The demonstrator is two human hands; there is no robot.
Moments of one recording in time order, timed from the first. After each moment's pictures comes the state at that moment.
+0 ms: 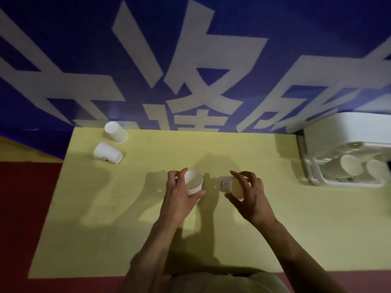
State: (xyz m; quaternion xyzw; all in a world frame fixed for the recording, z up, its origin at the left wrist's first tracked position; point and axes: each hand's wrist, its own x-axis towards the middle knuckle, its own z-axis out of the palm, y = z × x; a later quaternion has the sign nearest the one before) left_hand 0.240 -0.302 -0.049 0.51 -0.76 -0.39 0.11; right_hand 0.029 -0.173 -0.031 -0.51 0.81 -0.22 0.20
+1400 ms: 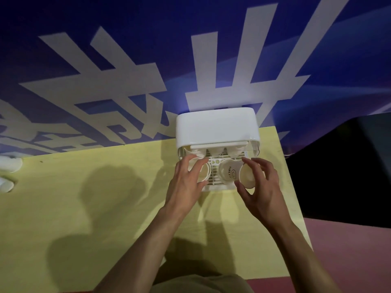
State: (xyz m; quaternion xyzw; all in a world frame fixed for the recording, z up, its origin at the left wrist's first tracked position) left_hand -0.270 -0.084 0.016 0.39 -0.88 -0.25 0.07; right_hand -0.442 0.069 0.005 -0.44 0.81 -0.36 0.15
